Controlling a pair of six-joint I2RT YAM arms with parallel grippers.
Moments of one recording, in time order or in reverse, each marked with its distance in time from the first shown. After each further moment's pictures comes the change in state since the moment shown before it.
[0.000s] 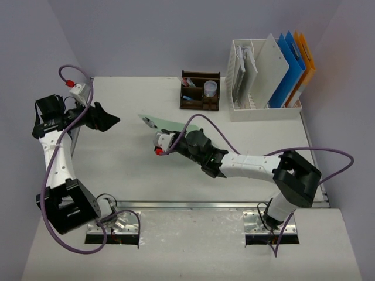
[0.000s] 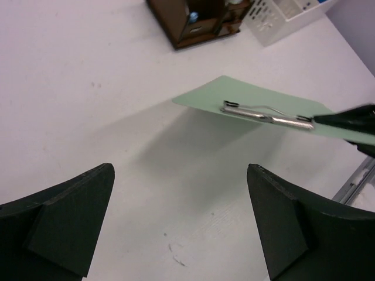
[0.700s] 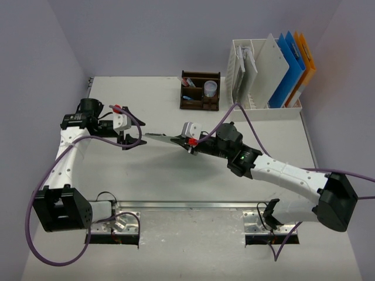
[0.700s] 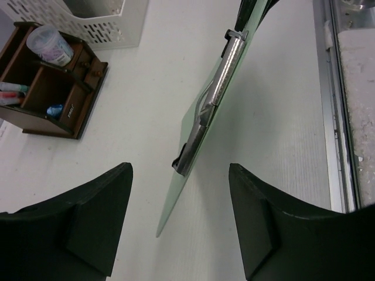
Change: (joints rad) left arm -0.380 -0.019 0.026 -0.495 0.203 1.090; right arm -0.128 -0.364 -0.080 -0.256 -0.410 0.386
